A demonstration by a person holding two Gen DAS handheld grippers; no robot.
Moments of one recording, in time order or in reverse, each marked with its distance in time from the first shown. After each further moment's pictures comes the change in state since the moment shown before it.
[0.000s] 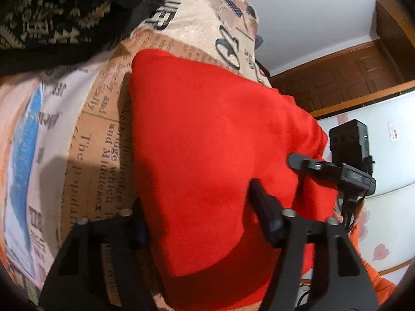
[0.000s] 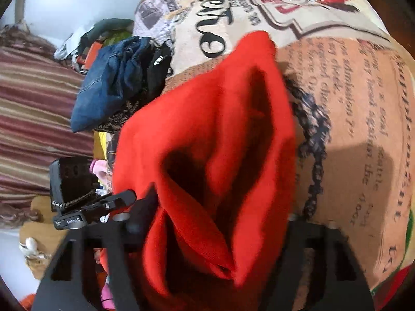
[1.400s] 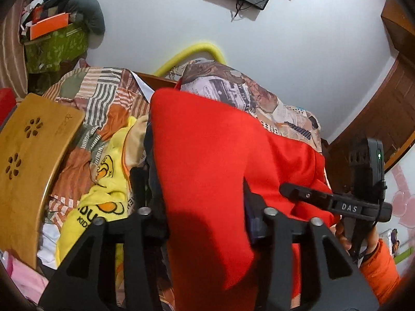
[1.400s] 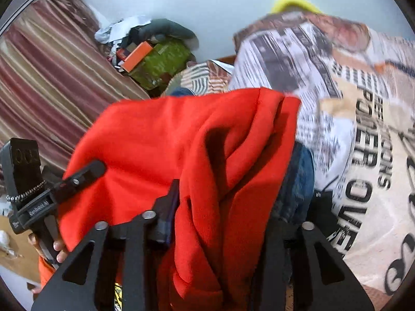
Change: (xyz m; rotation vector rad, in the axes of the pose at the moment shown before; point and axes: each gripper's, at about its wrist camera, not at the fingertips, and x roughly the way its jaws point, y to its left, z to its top) left arm -0.220 0.108 0.202 0.136 -0.449 0.394; right arm 0.153 0.231 0.197 -0.367 -0.181 0.019
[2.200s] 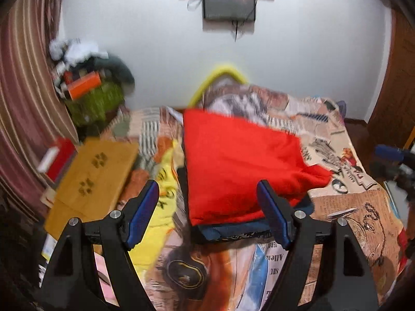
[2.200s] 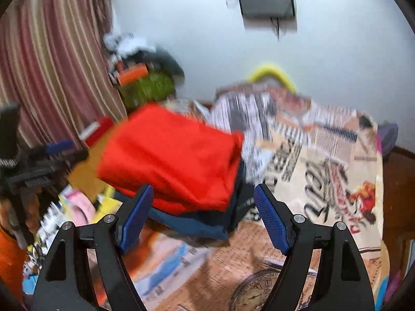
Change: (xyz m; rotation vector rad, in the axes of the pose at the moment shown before) left arm -0.154 -0.106 -0.066 0.244 -0.176 0.322; right arm -0.185 0.076 -0.089 -0.265 -0.293 -0.280
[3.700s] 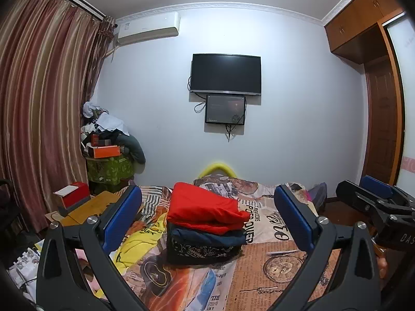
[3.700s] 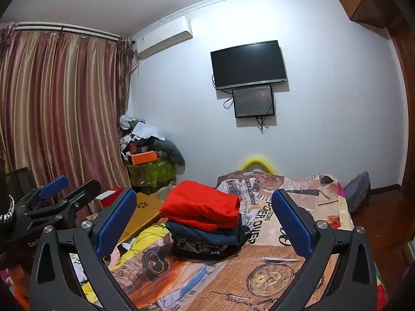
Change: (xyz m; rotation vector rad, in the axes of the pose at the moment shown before) left arm -0.255 -0.091 -0.121 -0.111 -0.557 0.021; right arm -0.197 0.094 -0.092 -0.032 -0.516 -0.098
